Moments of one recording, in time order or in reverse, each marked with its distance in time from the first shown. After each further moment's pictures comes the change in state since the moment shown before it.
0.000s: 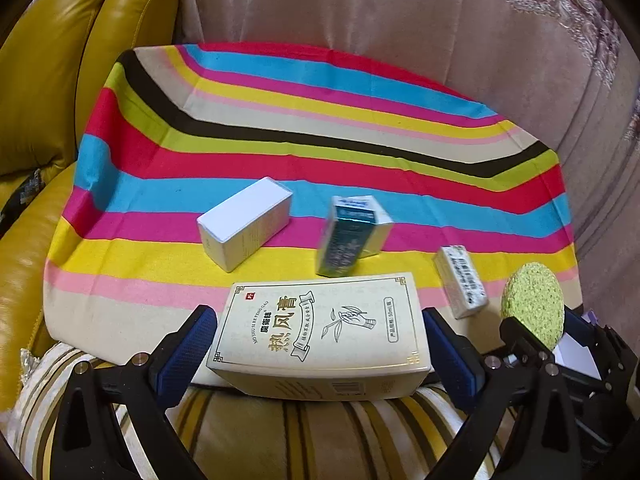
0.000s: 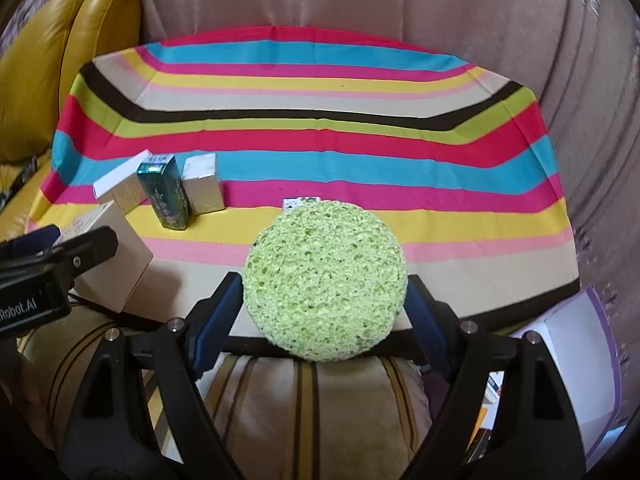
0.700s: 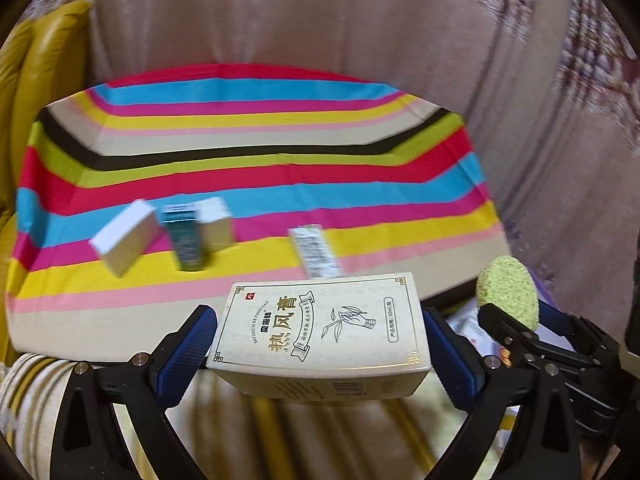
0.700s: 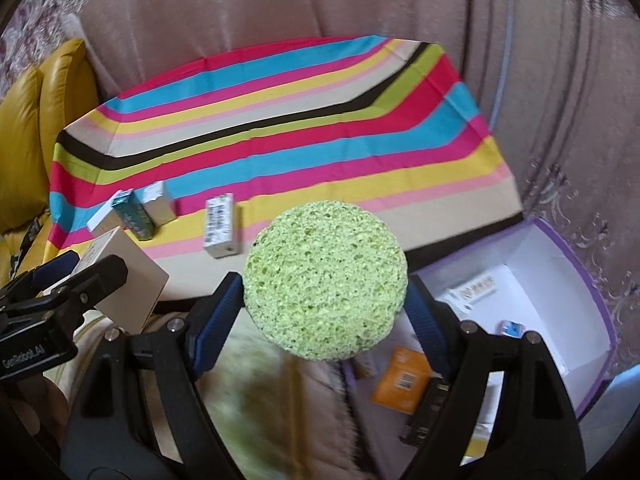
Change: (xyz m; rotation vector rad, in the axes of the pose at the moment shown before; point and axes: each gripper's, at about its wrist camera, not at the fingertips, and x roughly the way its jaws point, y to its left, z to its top) left arm -0.039 -0.113 -0.022 0.175 0.003 -0.189; right arm -0.066 -0.101 -0.036 0.229 0.006 -0.019
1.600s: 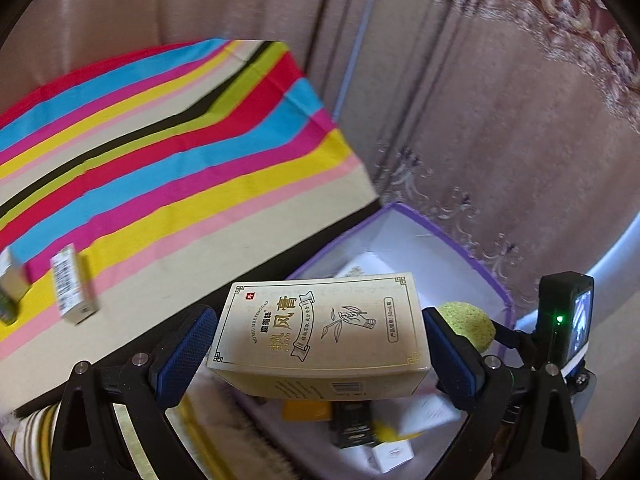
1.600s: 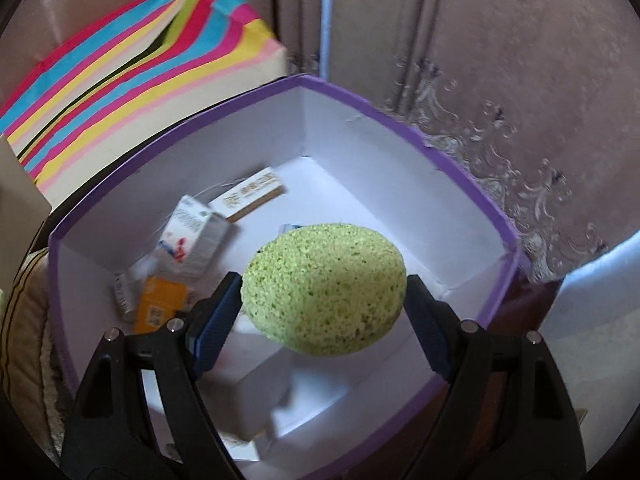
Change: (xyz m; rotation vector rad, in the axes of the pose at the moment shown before) left arm 0.065 -0.187 -0.007 0.265 0.157 -0.299; right arm 0.014 -0.202 -0.080 0.255 0.204 -0.329
